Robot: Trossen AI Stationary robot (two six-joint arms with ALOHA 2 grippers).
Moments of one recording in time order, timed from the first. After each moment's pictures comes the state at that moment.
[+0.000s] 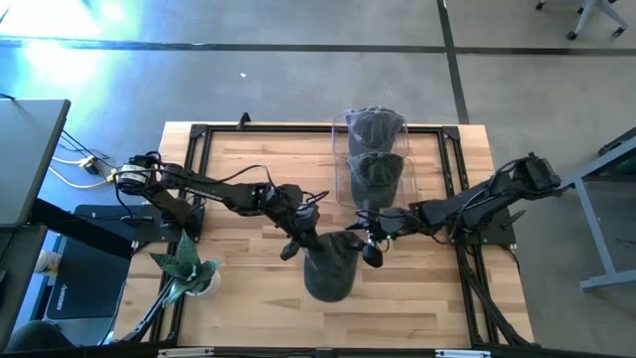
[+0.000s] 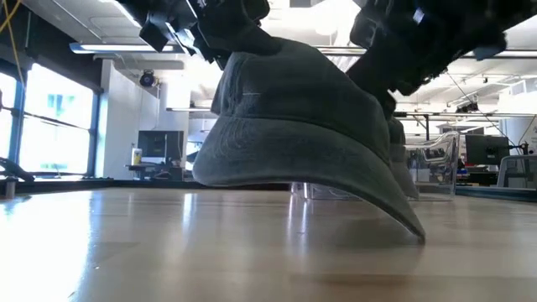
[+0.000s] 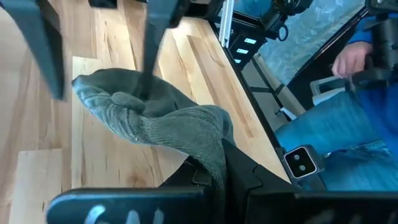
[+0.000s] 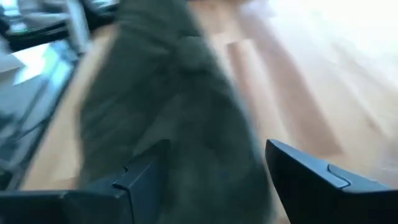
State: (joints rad) left arm -0.06 1.59 0.95 0.17 0.48 -0.24; right arm 0.23 1.42 0.60 0.32 0.12 0.39
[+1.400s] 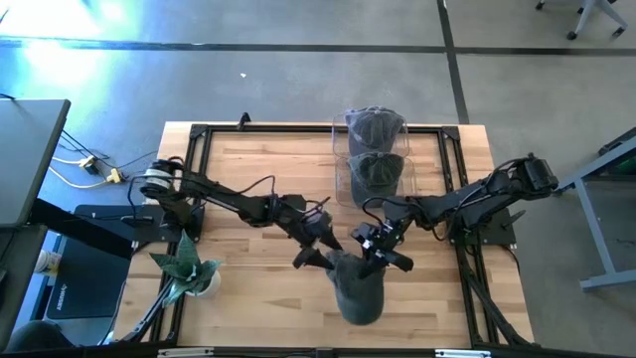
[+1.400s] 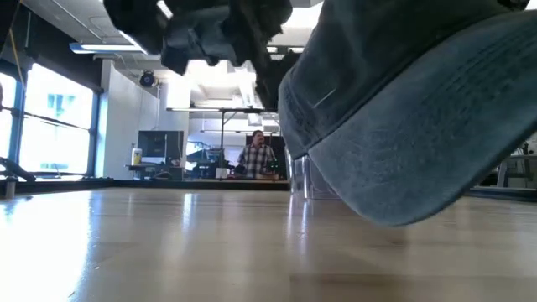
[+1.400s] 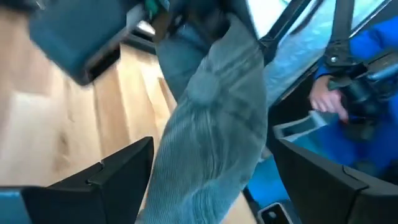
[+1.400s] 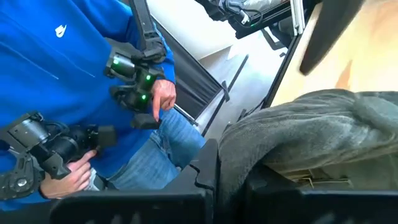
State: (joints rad) left arm -0.10 1.76 0.95 0.62 0.50 -0.47; right arm 0.16 1.44 0.64 0.59 -0.75 0.60
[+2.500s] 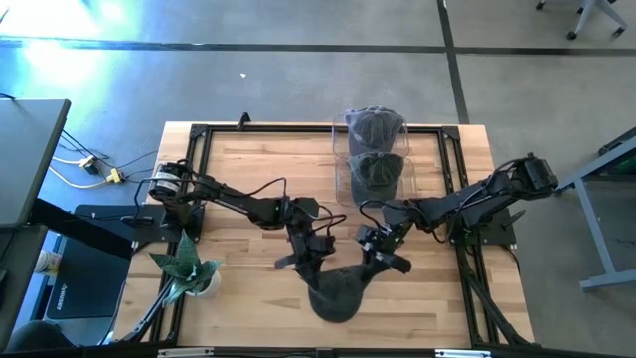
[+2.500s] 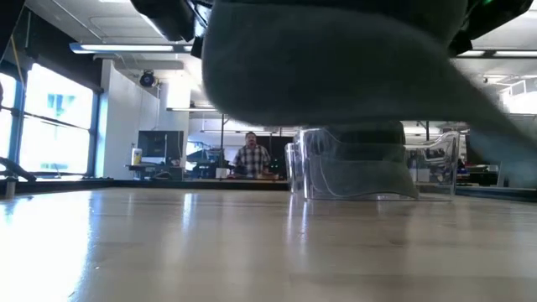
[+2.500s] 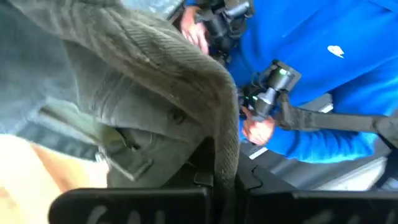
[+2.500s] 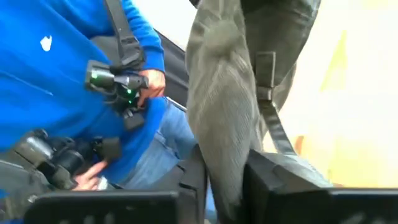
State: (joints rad) left arm -0.13 1.85 1.12 0.54 1.10 -0.58; right arm 0.20 1.44 0.64 0.54 -0.72 0.72
